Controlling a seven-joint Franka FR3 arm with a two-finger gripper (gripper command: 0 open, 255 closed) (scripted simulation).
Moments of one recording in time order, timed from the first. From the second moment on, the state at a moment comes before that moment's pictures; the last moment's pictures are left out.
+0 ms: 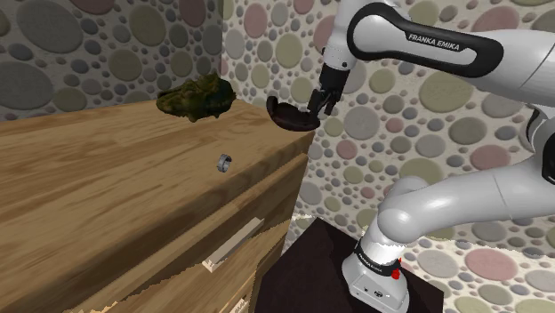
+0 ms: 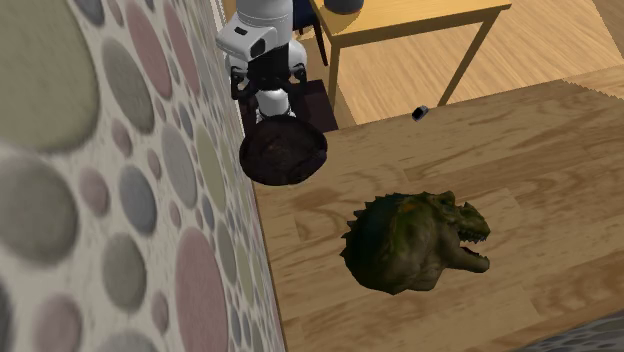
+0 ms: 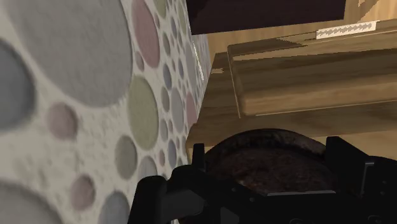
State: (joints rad) arm -0.01 -0.78 0.03 -2.29 -0.08 1.60 0.04
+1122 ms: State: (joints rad) arm 0.10 -0.54 0.30 -2.10 0.10 1.61 0.28
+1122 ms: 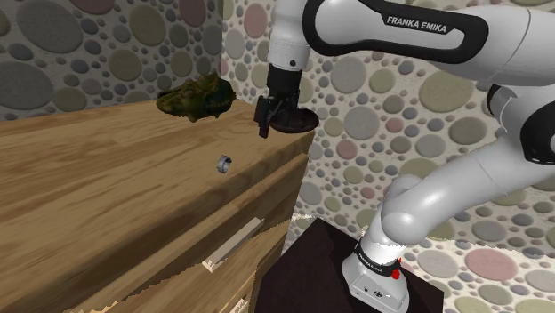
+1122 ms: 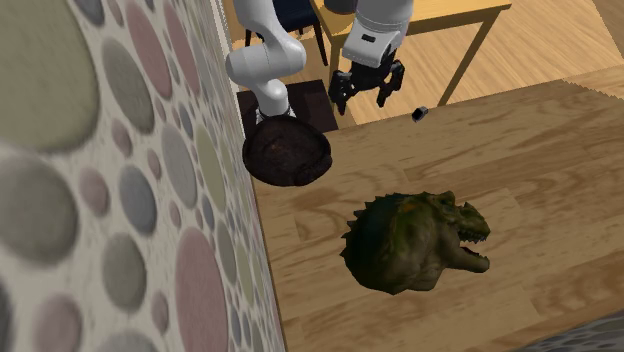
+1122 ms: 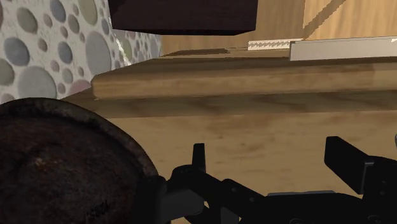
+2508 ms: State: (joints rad) arm 0.16 -0.24 0.51 -1.93 0.12 1.72 0.49
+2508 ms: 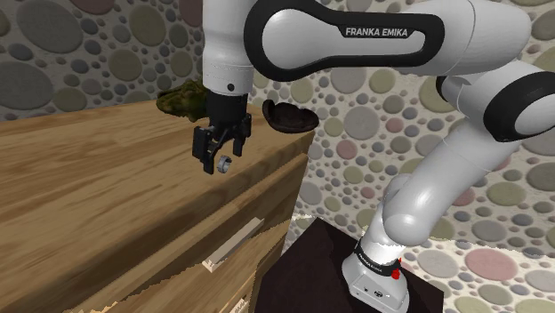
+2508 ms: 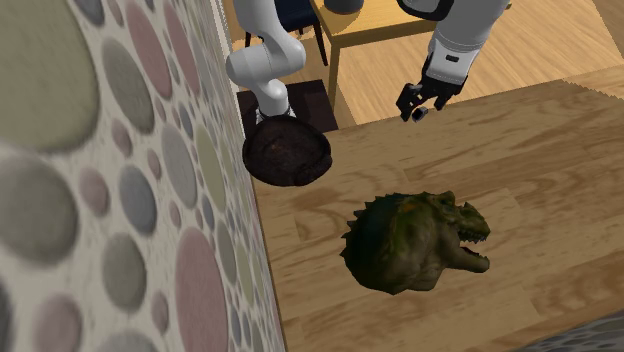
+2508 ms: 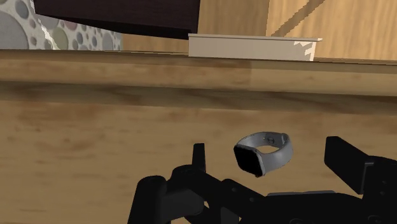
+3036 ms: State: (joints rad) arm 0.16 -0.24 0.51 -1.94 0.12 1.72 0.49
